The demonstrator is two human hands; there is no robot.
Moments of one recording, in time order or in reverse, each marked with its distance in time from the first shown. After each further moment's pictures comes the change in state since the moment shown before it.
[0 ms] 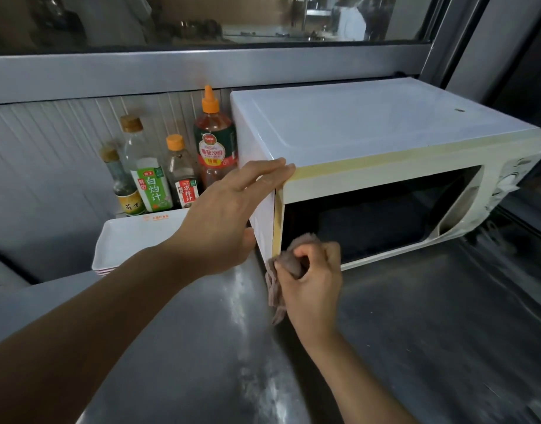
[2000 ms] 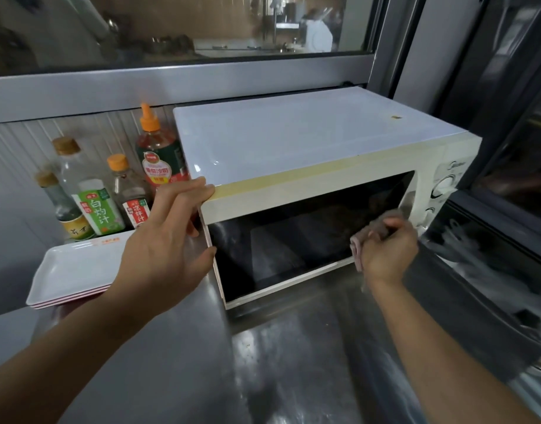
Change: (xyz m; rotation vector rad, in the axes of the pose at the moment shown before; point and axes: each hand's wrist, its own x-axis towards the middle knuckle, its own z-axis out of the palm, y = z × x) left_hand 0.007 0.018 0.034 -0.034 0.279 -0.057; right_hand 0.118 0.149 -0.085 0.027 0.241 0.464
